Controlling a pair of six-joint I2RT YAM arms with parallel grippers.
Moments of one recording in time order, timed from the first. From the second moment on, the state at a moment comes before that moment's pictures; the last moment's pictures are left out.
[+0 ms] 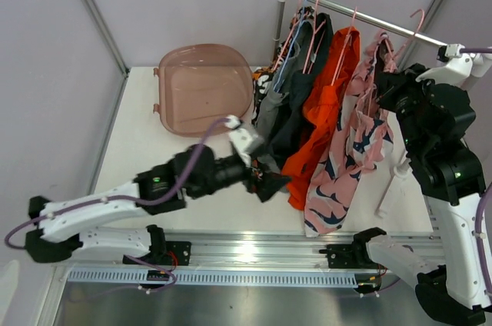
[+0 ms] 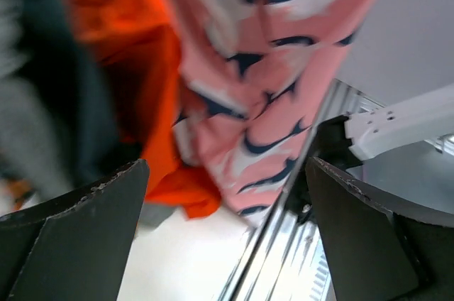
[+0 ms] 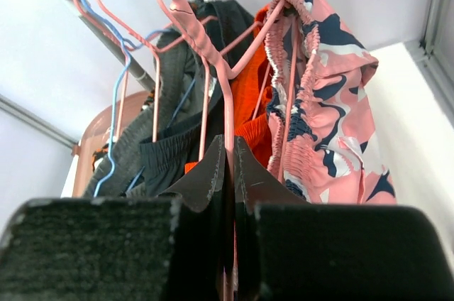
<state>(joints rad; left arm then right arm) -1.23 0.97 1.09 -0.21 -0.16 -0.22 0.33 0.97 1.59 -0.62 0.36 0.39</state>
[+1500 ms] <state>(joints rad) -1.71 1.43 1.48 -0.35 -0.59 -0.25 0.26 1.06 1.63 -0.87 0.25 0.51</state>
